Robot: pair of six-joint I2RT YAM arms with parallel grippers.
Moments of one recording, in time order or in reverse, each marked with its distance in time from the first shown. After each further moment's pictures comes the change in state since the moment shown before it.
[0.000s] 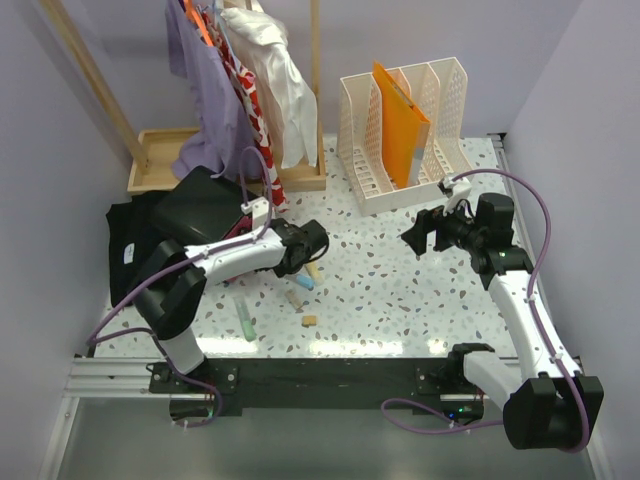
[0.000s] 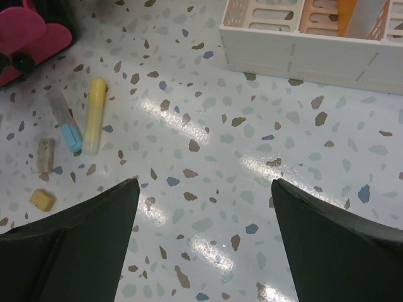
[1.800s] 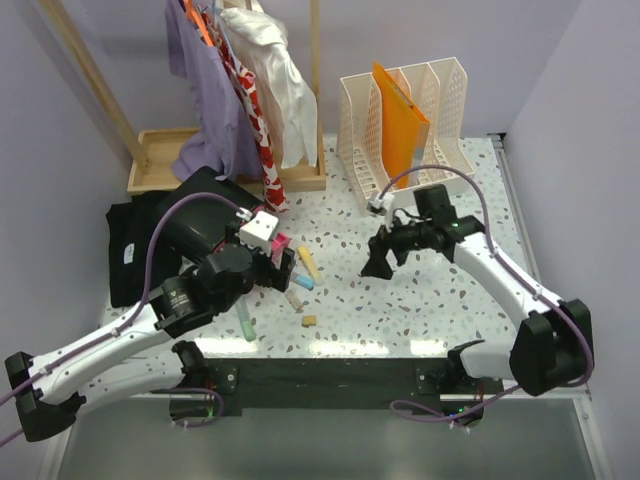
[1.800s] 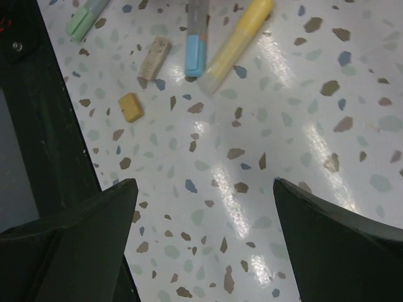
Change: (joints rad) left arm -0.164 -0.907 -0.380 0.615 0.509 1.181; right arm 0.316 0.302 0.159 -0.234 -0.212 -0.300
